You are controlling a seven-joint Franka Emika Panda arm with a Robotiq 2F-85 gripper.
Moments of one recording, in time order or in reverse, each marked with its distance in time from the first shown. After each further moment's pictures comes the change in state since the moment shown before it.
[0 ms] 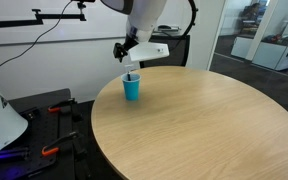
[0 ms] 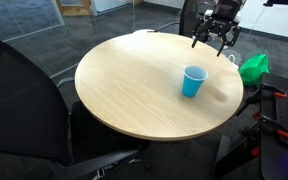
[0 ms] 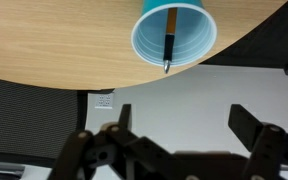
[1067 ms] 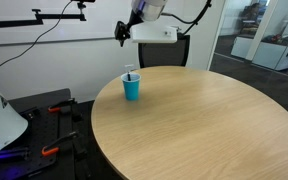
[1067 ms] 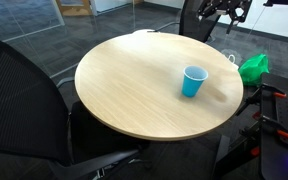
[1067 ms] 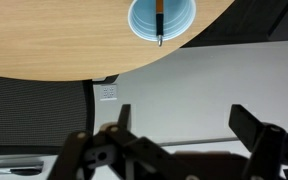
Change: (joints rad) arm 0.003 -0.068 -0.101 0.093 -0.107 -0.203 0.206
